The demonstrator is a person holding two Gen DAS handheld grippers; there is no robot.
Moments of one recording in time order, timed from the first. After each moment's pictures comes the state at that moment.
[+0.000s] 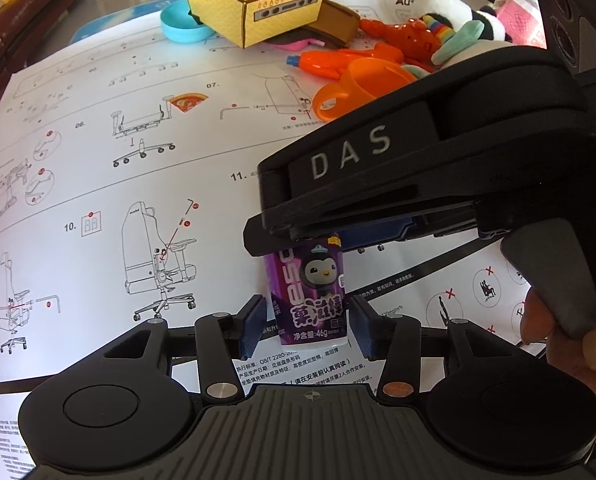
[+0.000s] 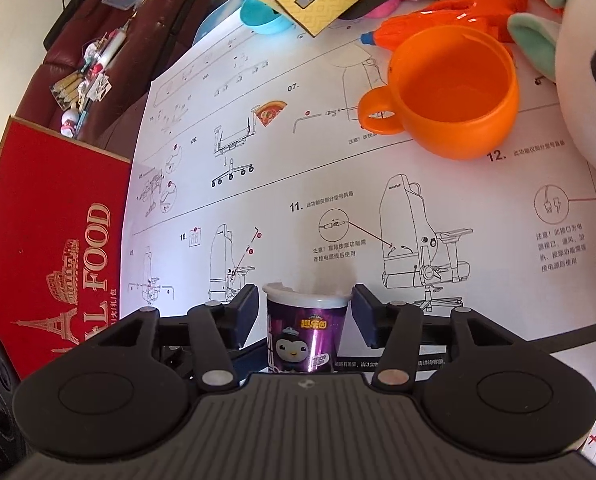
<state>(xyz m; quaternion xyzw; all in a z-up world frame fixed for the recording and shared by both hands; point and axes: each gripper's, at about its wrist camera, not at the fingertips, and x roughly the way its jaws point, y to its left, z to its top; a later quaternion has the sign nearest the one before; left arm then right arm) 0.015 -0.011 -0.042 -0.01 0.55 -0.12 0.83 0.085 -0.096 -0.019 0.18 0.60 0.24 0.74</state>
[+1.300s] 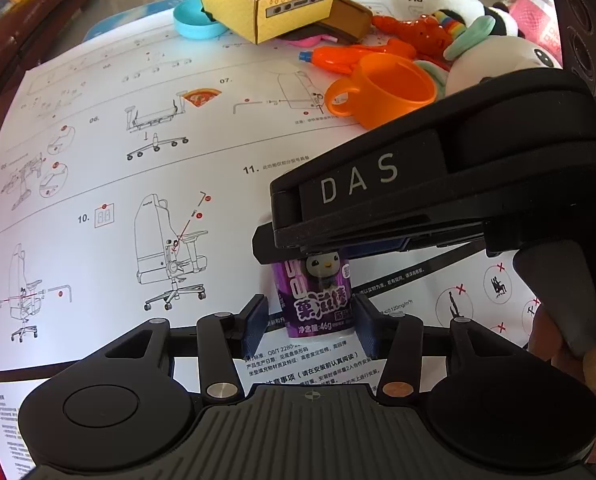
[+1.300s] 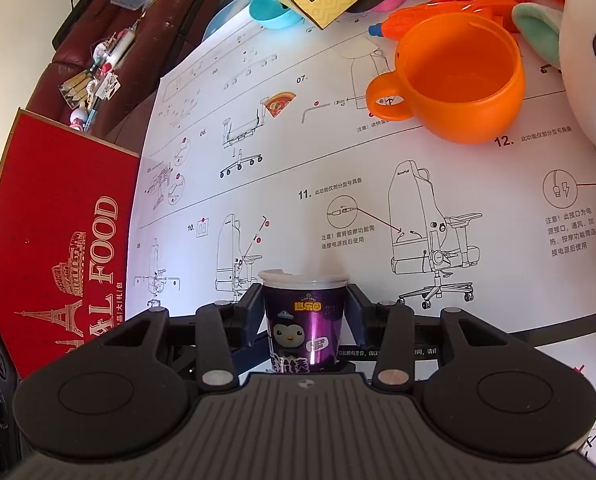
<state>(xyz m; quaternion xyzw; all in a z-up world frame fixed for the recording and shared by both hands) 0.020 -0.002 -0.042 0.00 0.55 -0.09 0.83 0.078 -0.097 -0.023 0.19 0.60 0.25 0.74</state>
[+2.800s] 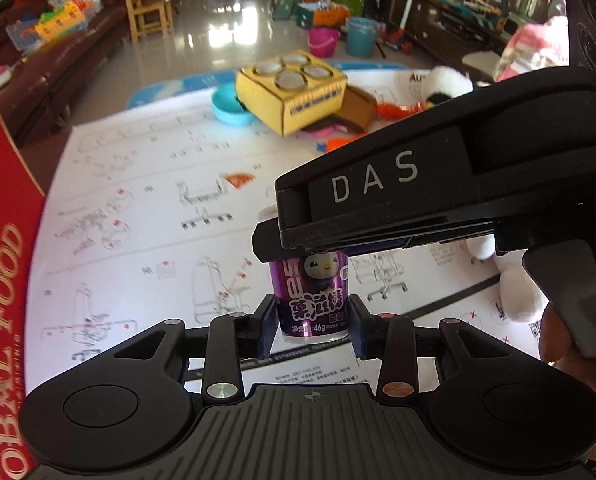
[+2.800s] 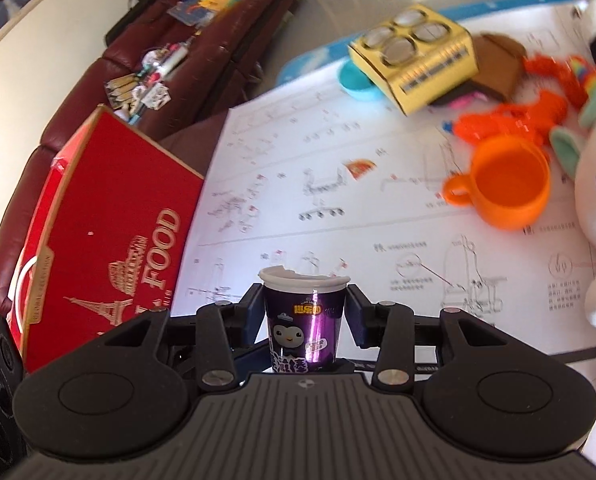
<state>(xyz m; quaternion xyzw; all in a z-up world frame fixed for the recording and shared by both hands) -0.010 0.025 0.038 0.00 0.46 -0.06 0.89 0.055 -0.080 0.062 0.15 0.51 0.30 0.79</state>
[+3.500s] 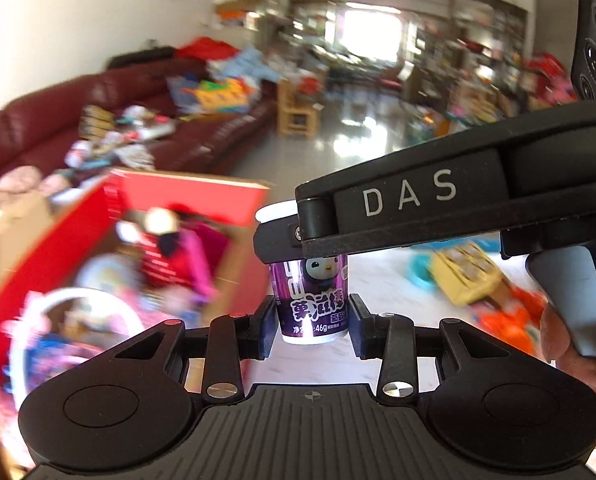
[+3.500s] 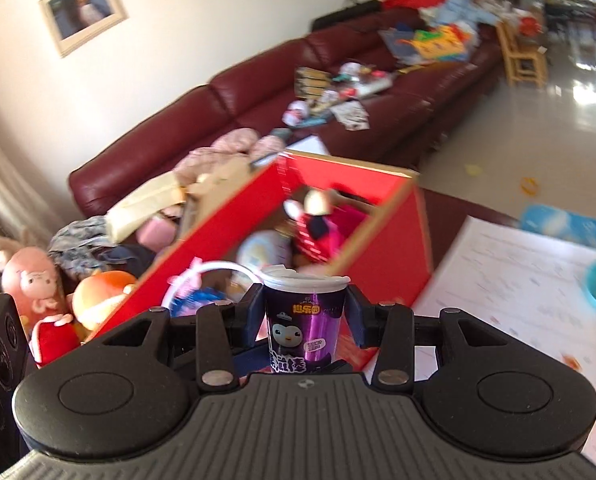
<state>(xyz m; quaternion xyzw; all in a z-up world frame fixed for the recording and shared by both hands) -0.093 0.145 0.161 -0.06 0.29 0.14 0.94 0.003 0.119 0.226 0.01 0.36 0.53 0.77</state>
